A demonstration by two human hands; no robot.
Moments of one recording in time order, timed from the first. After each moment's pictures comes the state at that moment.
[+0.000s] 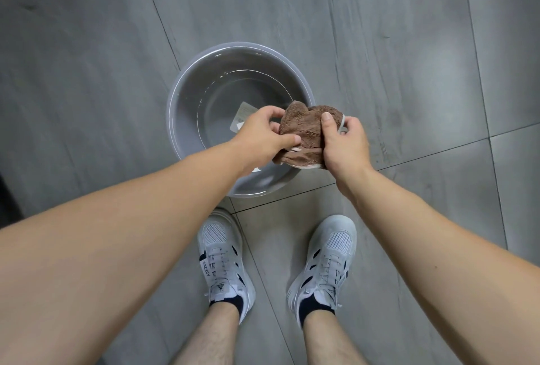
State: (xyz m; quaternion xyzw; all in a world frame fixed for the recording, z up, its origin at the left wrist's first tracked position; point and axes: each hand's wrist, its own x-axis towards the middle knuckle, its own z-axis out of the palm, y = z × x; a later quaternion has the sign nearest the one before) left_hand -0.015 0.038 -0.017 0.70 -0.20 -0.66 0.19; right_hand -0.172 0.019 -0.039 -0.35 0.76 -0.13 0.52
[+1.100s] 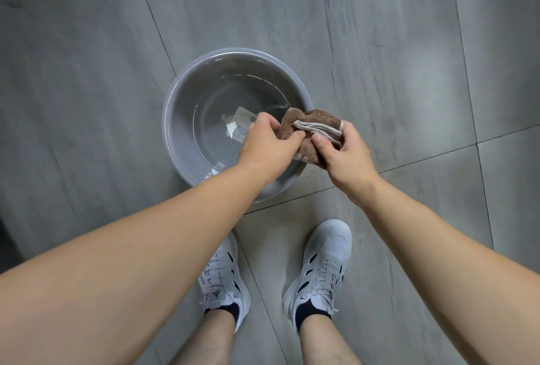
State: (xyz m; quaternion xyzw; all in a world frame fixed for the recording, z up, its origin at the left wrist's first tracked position) left_hand -0.033 0.043 -0.017 0.80 -0.26 -0.52 0.12; right_hand -0.190 0.025 -0.037 -0.43 0.67 -0.12 0.59
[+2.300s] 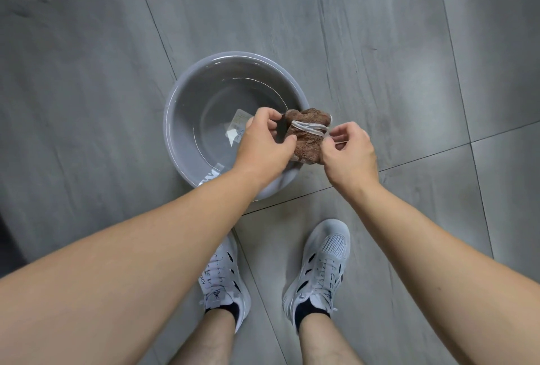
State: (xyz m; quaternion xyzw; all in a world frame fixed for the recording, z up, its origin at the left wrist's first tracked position) left_hand -0.032 0.055 -0.016 0.77 -0.33 -0.50 0.23; right_hand -0.188 0.022 -0.010 -0.51 0.74 -0.04 0.43
